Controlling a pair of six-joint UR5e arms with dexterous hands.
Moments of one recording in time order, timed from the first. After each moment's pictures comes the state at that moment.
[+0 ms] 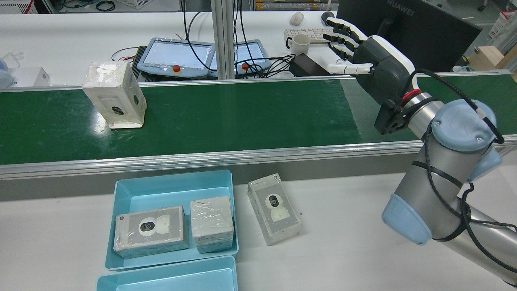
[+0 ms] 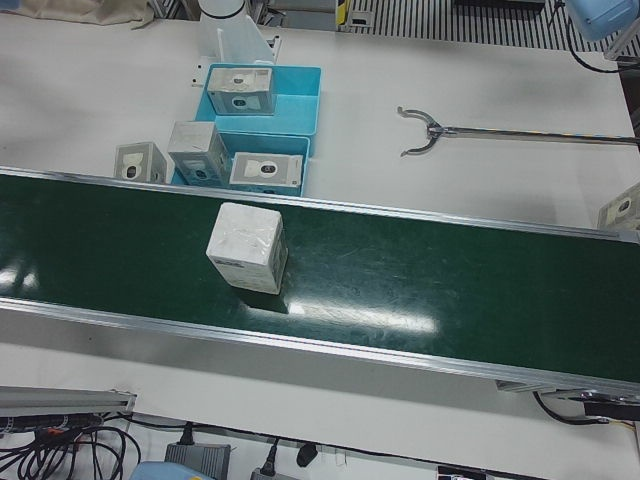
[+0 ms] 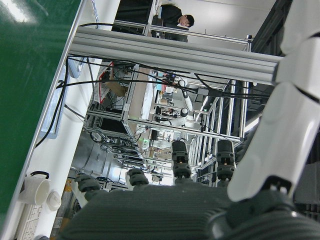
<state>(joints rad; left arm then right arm) -1.82 -1.80 -1.75 0.40 1.93 -0.16 0.90 -1.11 2.00 -3.80 -1.15 -0.26</state>
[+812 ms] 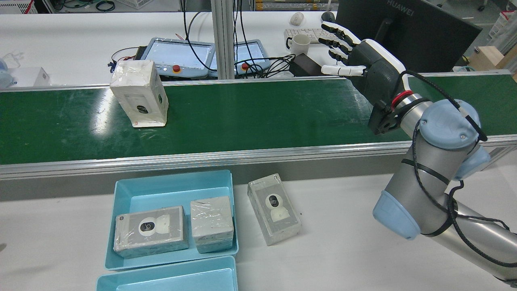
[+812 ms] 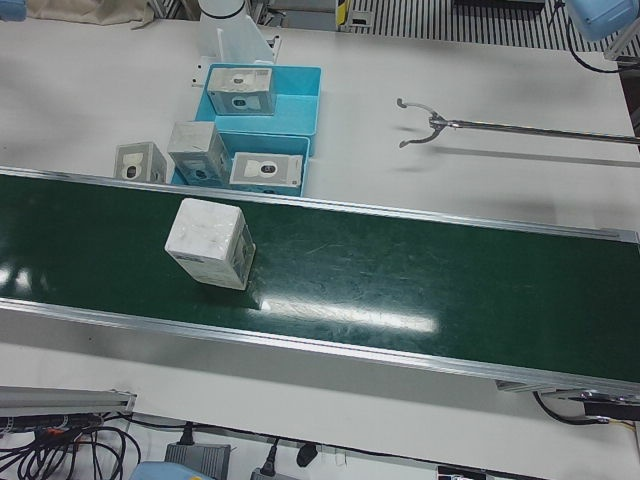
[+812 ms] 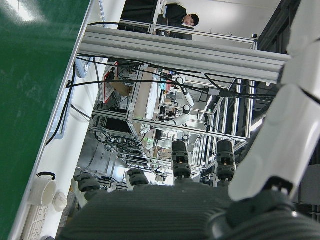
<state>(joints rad) -1.82 -1.80 -1.75 0.40 1.93 -0.16 0.89 -1.09 1.95 -3.79 -1.15 -0.26</state>
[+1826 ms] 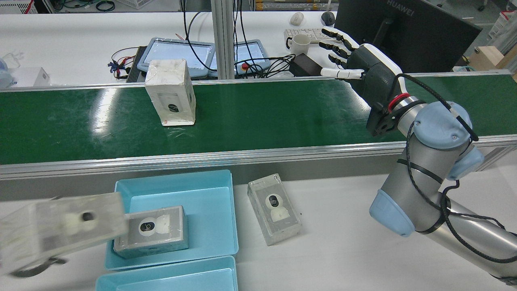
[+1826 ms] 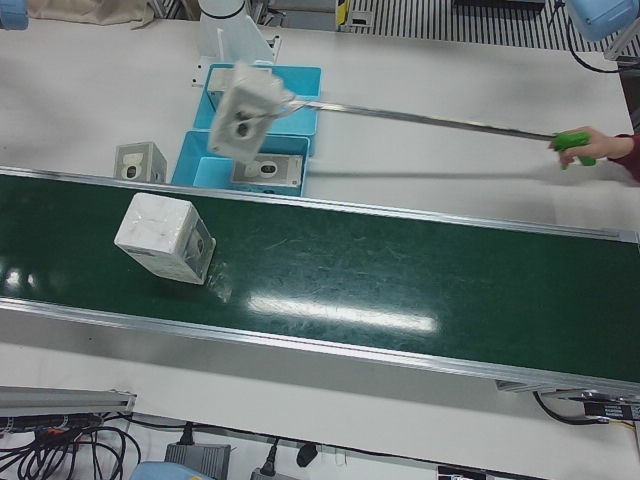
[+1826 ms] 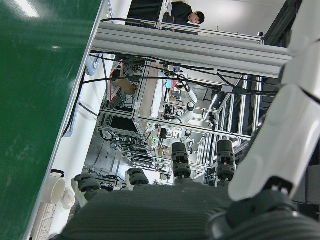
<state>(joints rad) -1.82 -1.80 -1.75 0.40 1.93 -0.16 0.89 -1.09 1.90 -3.76 -1.15 -0.25</state>
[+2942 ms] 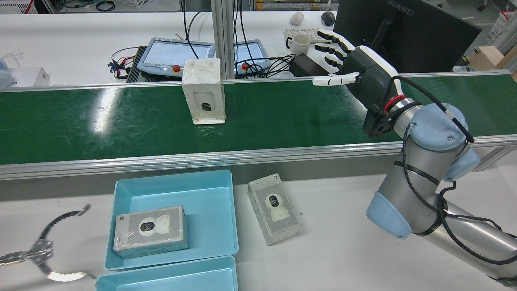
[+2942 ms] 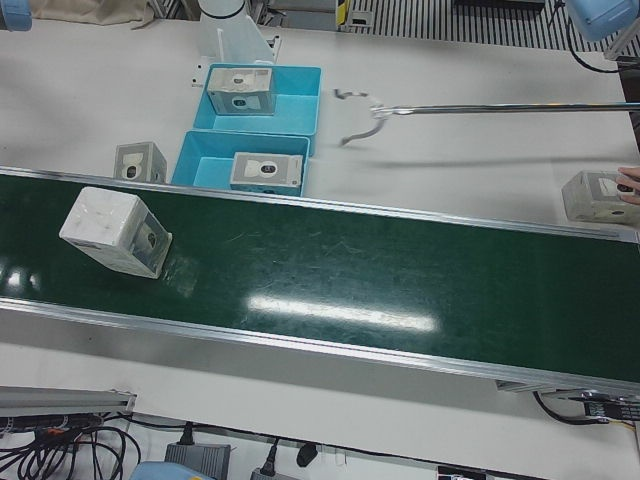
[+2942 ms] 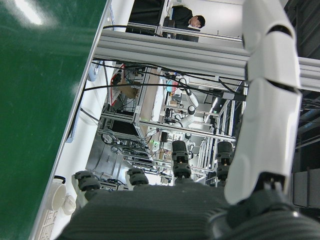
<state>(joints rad) -1.82 -1.80 -1.75 0.40 1.93 -0.16 0.87 -1.08 1.90 -3.76 -1.15 -0.26</state>
